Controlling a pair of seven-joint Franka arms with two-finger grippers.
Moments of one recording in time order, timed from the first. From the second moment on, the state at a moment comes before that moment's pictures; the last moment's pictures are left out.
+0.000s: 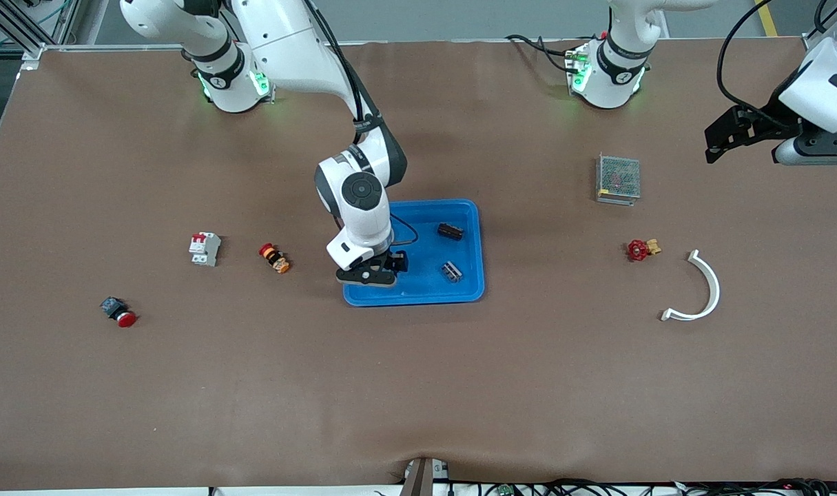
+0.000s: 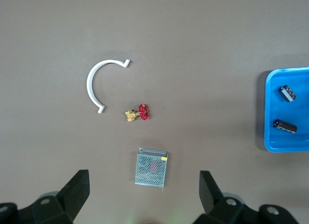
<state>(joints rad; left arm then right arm) -0.08 -0.08 -0.06 -1.60 0.03 1.52 -0.10 1.02 0.76 -0.40 -1.68 0.25 2.46 0.64</state>
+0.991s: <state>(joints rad) -0.07 -0.08 -0.06 -1.60 0.03 1.52 -0.10 1.01 0.29 -0.48 -1.66 0.24 1.83 0.51</state>
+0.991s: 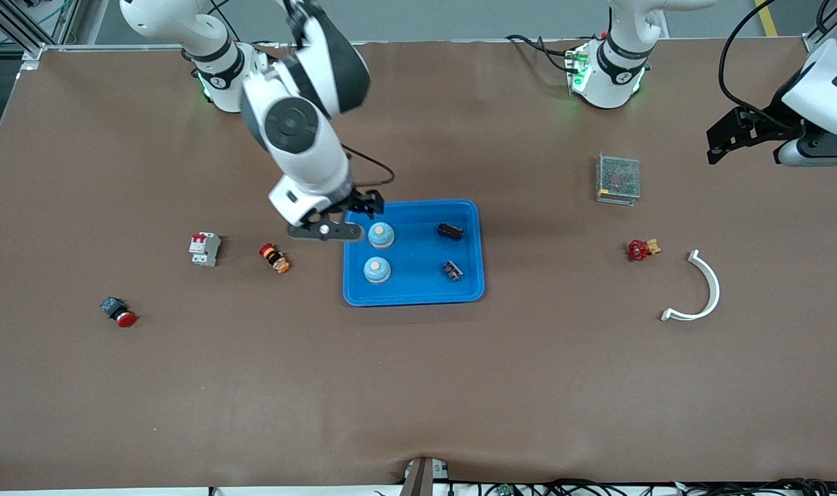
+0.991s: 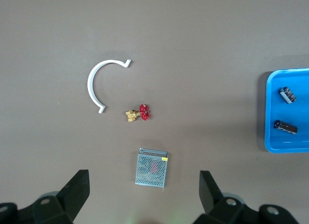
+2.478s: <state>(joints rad) -0.07 -0.07 -0.06 -1.60 0.01 1.52 -0.10 0.57 -0.09 -0.50 -1.72 -0.06 1.67 0.00</state>
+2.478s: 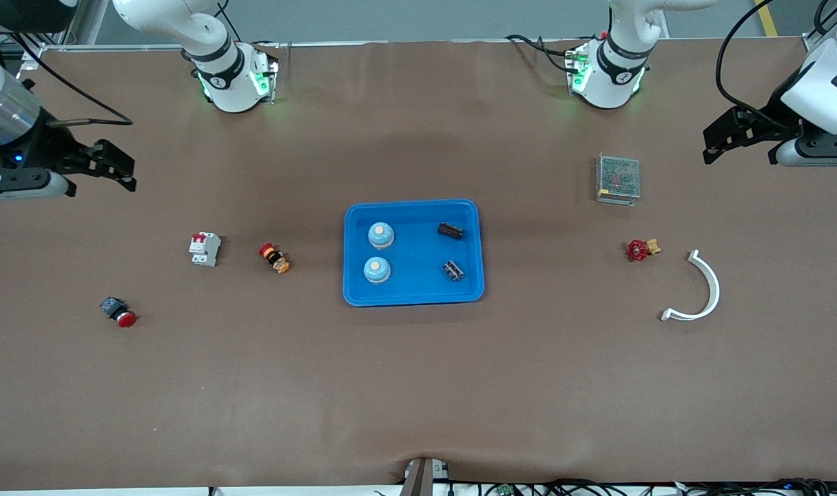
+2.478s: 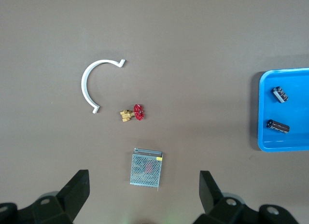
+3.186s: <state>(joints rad) -0.07 -0.07 -0.05 -1.60 0.01 1.52 -0.10 0.36 -0.05 -0.50 -1.63 -0.06 1.68 -0.11</state>
